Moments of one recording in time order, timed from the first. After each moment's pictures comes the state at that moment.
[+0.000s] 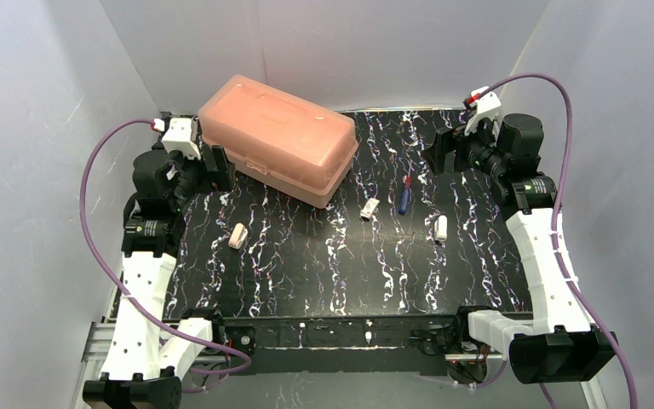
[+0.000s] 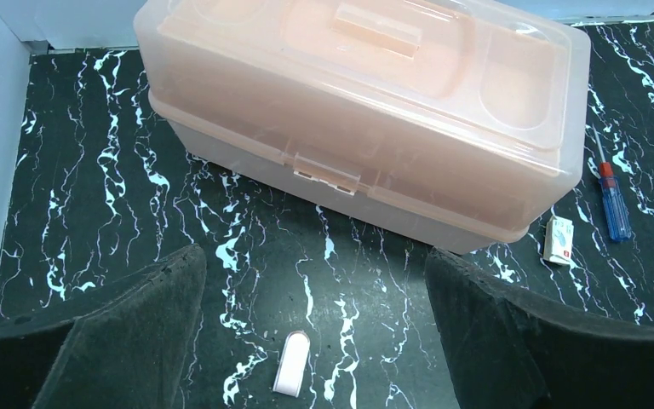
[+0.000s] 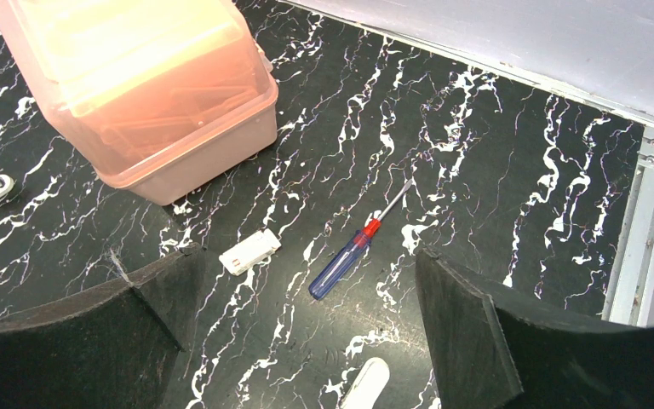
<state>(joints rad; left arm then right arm) -0.02 0.89 1.09 -0.48 0.17 -0.05 0.09 1.10 1.25 -0.48 -0.41 -0.09</state>
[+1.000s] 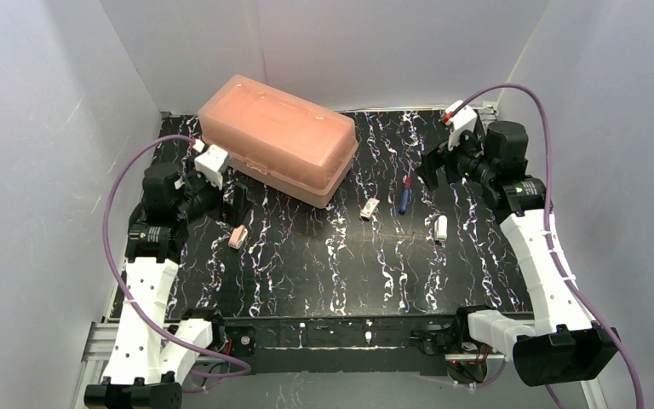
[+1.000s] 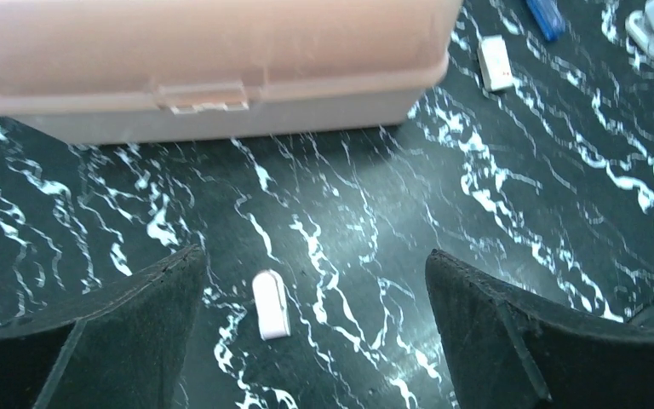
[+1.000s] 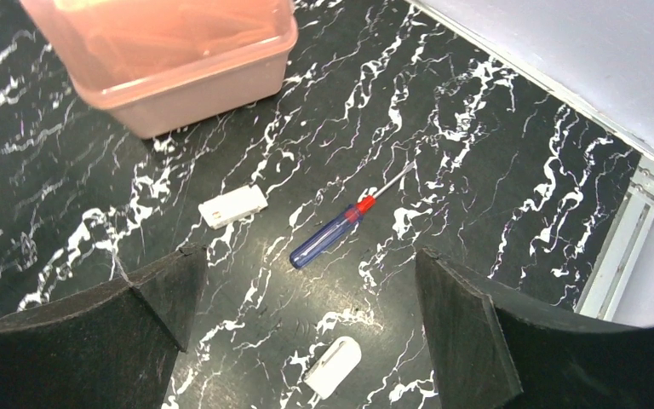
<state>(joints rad) -0.02 0.86 1.03 -0.65 0.49 0.25 0.15 1.10 1.21 -0.53 -0.42 -0.29</state>
